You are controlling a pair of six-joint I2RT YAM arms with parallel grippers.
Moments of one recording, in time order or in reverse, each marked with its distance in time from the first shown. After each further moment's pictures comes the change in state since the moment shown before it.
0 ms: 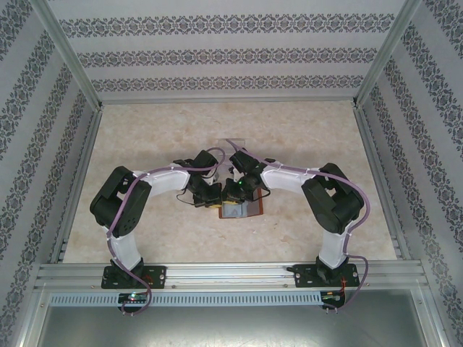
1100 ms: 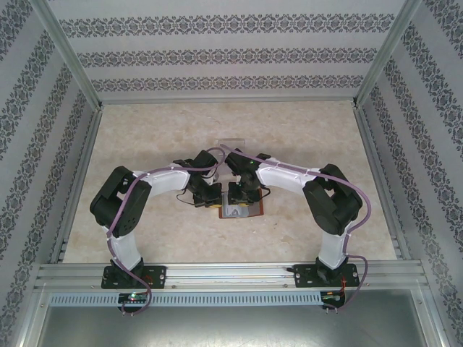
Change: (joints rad) left arm 0.000 0.000 0.000 0.000 0.002 0.000; right arm 0.042 0.000 0.116 -0.330 0.244 -0.090
